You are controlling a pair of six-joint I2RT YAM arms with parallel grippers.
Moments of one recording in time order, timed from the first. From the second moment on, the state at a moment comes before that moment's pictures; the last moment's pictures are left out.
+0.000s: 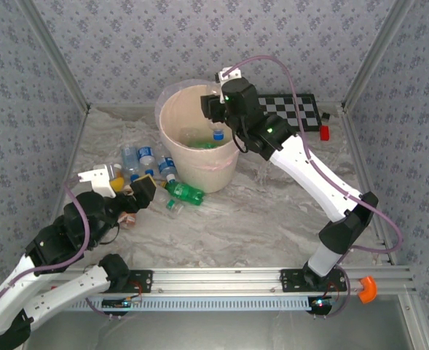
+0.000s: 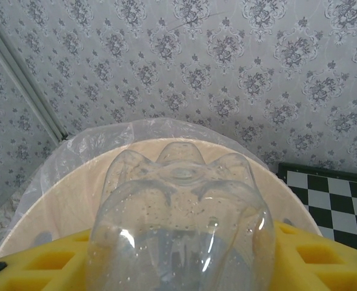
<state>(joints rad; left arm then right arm) -0.91 0.51 0.94 -0.75 -0.51 -0.68 0.76 1.67 1.89 -0.54 0.36 0.23</state>
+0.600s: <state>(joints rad) -0.91 0.51 0.94 -0.76 -0.51 -0.68 0.80 1.64 1.87 -0.54 0.39 0.20</state>
